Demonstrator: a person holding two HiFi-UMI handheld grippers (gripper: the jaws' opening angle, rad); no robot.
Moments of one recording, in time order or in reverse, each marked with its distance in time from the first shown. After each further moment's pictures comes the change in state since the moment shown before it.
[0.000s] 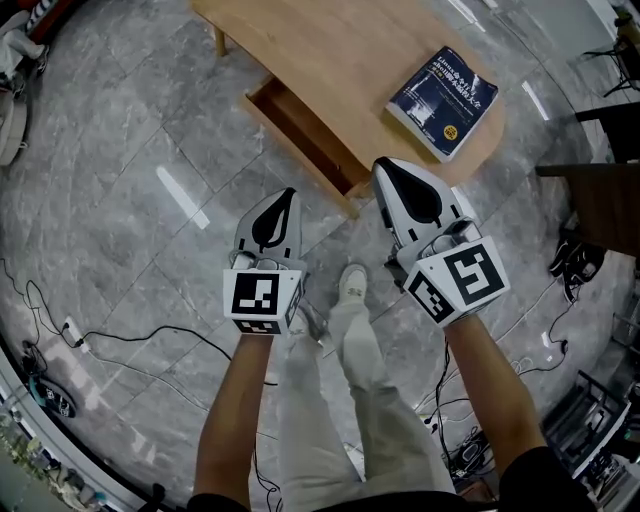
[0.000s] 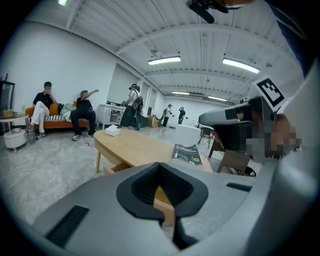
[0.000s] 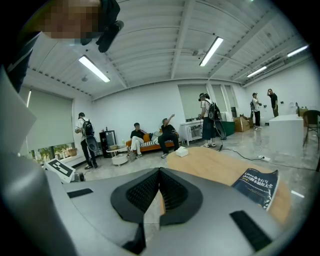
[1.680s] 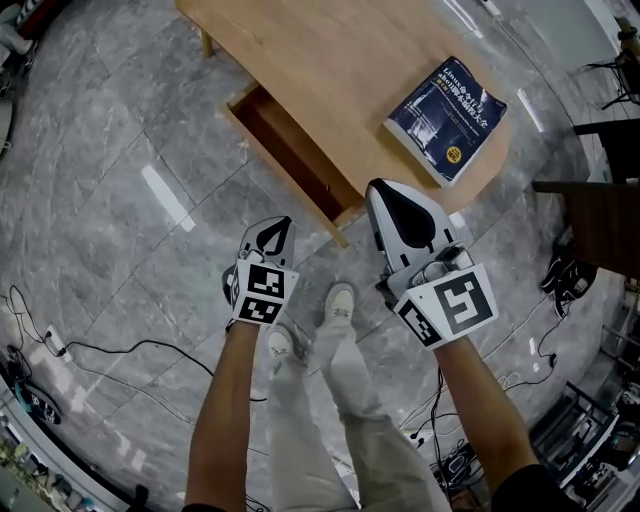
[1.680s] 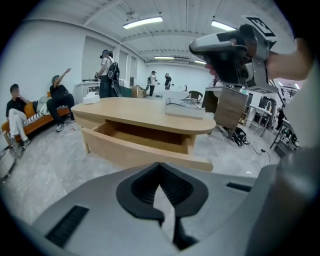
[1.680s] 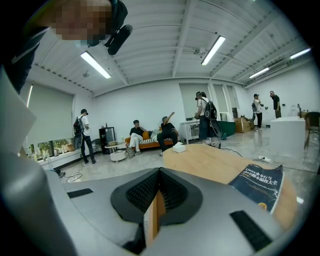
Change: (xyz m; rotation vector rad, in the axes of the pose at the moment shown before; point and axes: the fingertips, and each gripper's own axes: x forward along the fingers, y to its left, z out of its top) left arm 0.073 0.013 -0.157 0.182 0.375 -0.105; right arm 0.026 -0.032 -0.043 -0.039 0.010 -0.001
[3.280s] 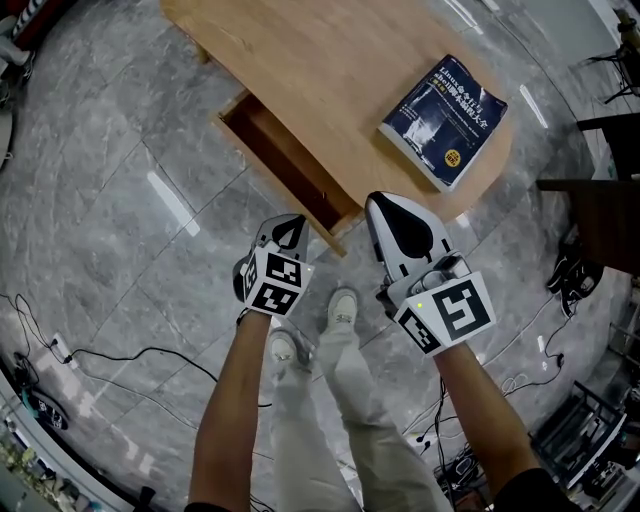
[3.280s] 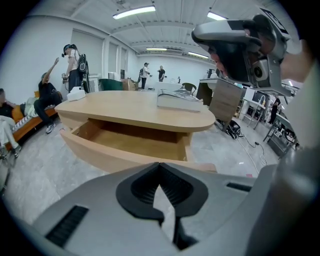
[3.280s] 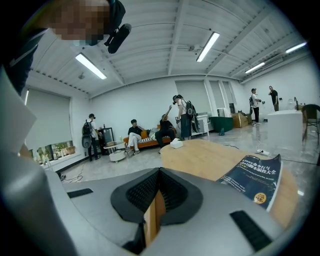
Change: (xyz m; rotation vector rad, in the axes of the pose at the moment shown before) left arm 0.043 -0.017 0.011 0.061 0.090 -0.070; right arm -0.003 -0.019 -0.022 0.051 0.016 -0.007
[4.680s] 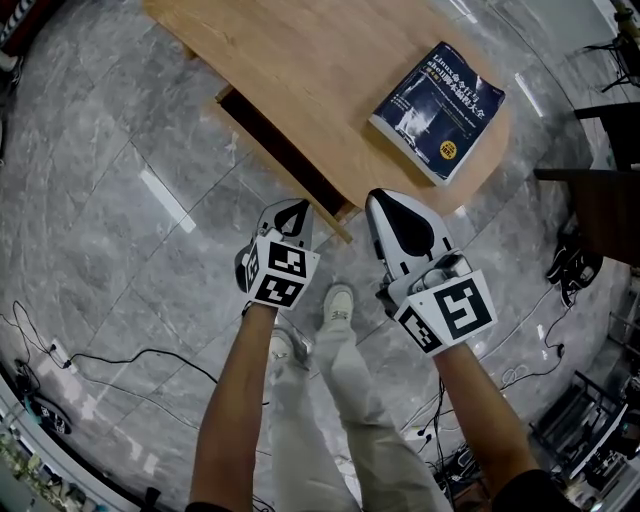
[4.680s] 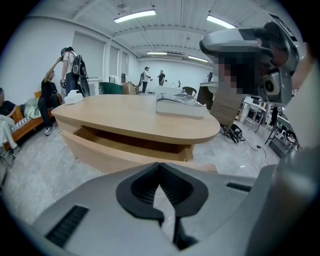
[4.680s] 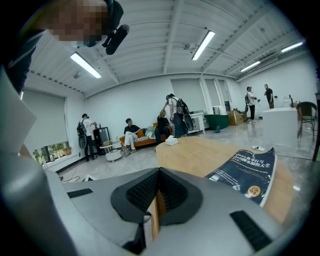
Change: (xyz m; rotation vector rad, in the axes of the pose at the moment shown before) left arm 0.022 -0.005 0.027 -0.003 -0.048 0.005; right arm -0.005 -0.019 -0.017 0.028 0.017 -0.040
